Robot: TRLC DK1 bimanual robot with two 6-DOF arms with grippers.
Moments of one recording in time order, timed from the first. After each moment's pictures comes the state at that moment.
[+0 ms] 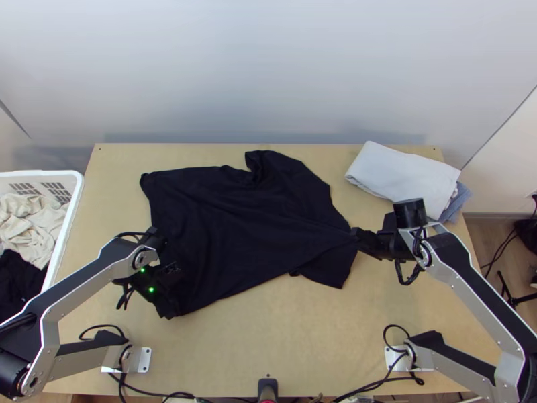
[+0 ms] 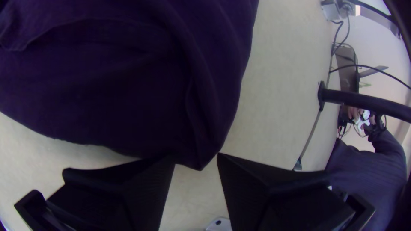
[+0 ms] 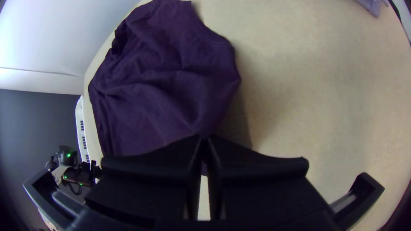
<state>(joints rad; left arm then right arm) -0.27 1.35 0.70 -1.05 0.34 0.59 0.27 1.17 0.82 -0.68 -0.32 0.67</state>
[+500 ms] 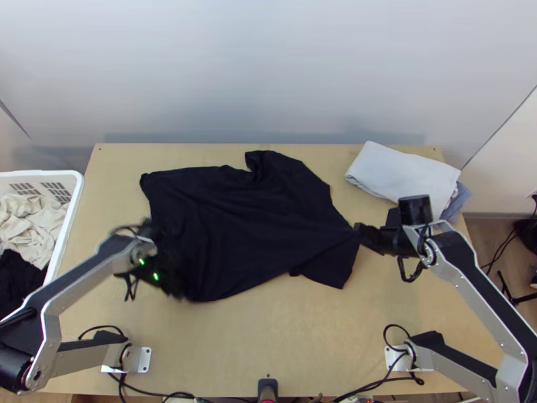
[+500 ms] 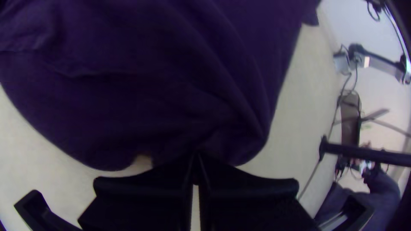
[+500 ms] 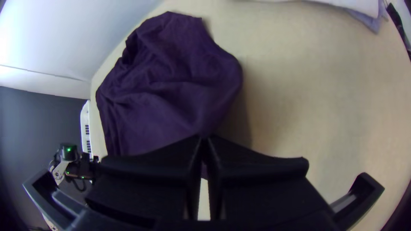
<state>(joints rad) -0.20 1.37 0.74 -0.87 0.40 0.43 0.25 1.16 0.87 -0.68 -0.32 0.65</state>
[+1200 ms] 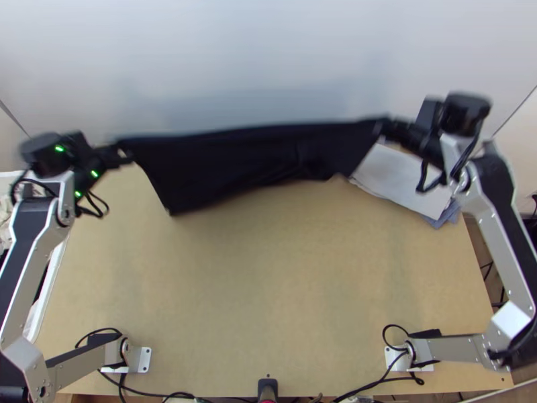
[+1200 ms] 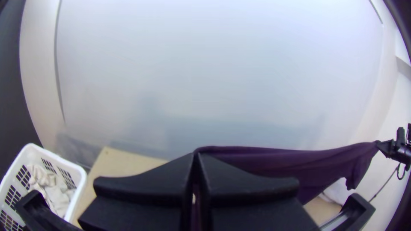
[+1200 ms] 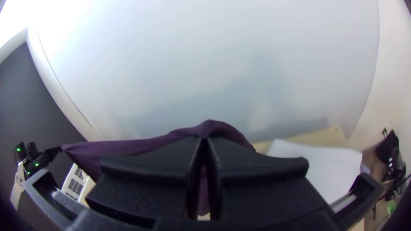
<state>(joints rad) 0.09 1.24 1.27 -0.28 0.09 -0.17 0.18 1.47 1.68 -0.56 -0.11 0.33</state>
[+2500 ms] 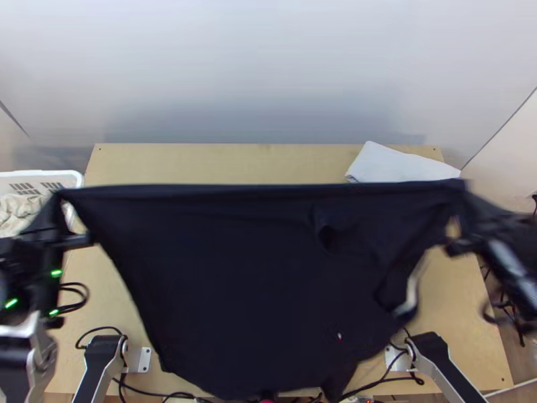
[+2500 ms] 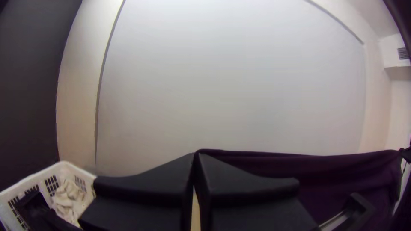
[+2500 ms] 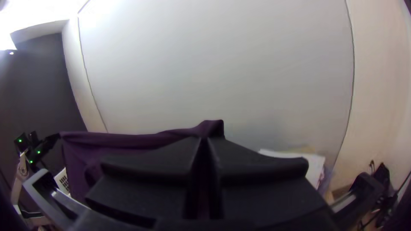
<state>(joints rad) 0.08 0.45 0.85 -0.25 -0.12 -0.19 0.22 0.69 1.30 -0.68 -0.05 0.22</state>
